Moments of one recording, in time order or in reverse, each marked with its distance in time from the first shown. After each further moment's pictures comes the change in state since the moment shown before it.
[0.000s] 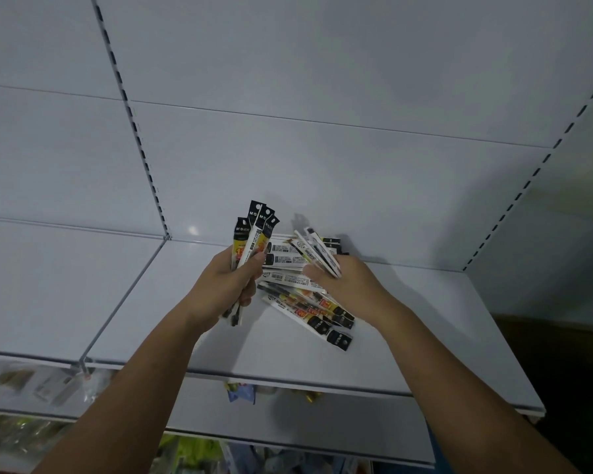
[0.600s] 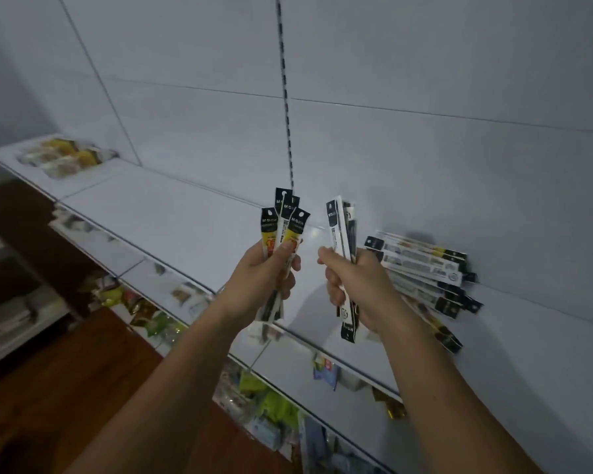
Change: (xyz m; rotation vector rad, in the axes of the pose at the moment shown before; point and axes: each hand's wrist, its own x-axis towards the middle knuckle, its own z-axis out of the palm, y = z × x) left_hand -0.095 0.018 -0.031 0.005 0.482 0.009; right_hand 0.004 -0.094 0.096 0.665 -0.316 0.019
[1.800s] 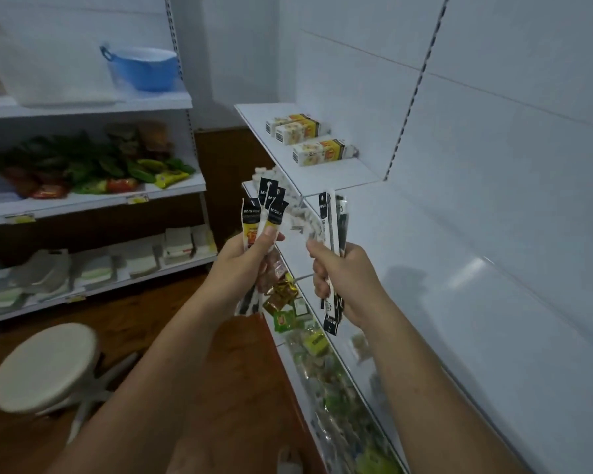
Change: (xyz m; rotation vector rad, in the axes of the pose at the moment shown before) left_hand 0.005 -0.041 -0.574 -0.083 0.588 0.003; right_hand 0.226 0.003 0.583 -0.097 -0.543 0.005
